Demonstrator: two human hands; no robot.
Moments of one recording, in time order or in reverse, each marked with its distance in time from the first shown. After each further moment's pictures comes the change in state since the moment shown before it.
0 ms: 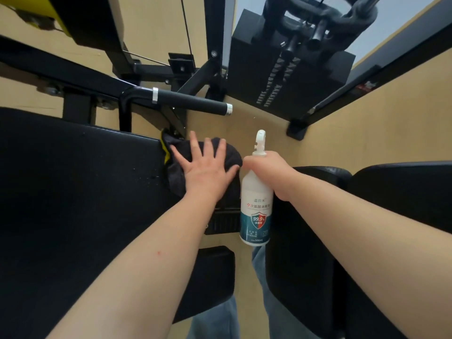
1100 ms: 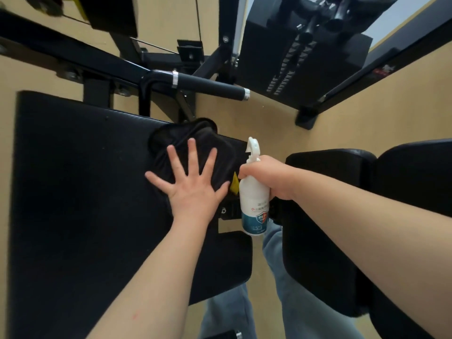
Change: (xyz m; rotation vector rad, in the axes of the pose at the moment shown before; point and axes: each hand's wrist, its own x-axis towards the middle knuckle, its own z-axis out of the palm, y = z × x) left_hand -0.080 -0.059 0.019 0.010 -0.034 -0.105; right_hand -0.028 0.005 0.045 -0.055 -0.235 0.102
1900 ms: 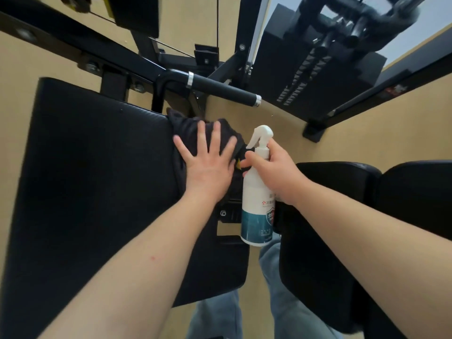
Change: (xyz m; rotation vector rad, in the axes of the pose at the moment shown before) left_hand 0.040 0.016 -0.012 0.039 0.128 0.154; right_hand -0.001 0.001 0.000 0.094 0.166 -0.439
